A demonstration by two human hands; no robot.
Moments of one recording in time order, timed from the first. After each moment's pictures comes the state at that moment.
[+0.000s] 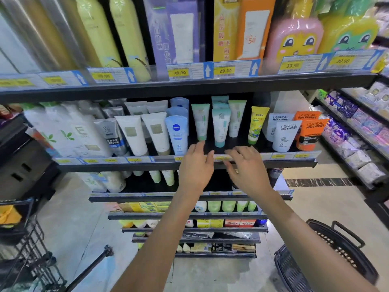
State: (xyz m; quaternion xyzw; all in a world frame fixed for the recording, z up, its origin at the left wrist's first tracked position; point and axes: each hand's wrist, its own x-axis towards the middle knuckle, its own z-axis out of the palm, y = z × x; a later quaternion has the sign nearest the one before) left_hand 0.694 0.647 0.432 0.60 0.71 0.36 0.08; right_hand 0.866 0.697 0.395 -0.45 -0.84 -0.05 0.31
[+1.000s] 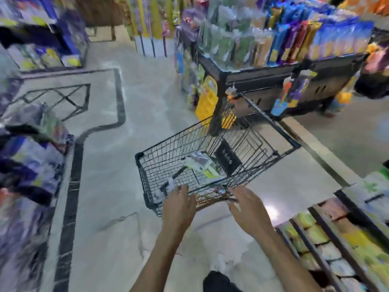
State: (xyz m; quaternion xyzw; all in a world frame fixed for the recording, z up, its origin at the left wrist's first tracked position) left_hand 0.296 -0.004 0.281 0.03 0.97 0.23 0.02; right_hand 0.326 0.229 0.285 -0.01 -0.98 0.18 -0.03
